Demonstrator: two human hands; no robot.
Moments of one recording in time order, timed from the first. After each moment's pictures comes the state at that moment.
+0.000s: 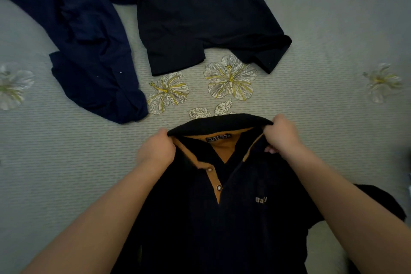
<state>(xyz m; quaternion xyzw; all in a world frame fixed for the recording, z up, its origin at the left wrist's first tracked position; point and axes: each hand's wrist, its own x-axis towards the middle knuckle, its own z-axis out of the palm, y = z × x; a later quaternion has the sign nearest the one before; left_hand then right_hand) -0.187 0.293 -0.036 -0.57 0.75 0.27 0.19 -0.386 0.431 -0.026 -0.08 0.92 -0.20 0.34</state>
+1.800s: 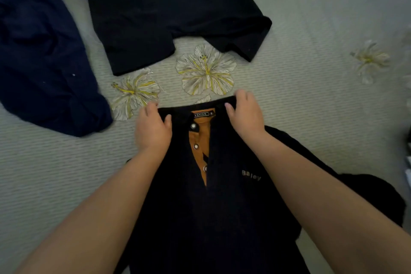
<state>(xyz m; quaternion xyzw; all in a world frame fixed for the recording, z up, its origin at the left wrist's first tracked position) -0.253 0.286 -0.084 -0.53 0.79 0.29 -0.07 -0.402 0.401 -0.088 -0.29 0.93 -0.17 0.17</state>
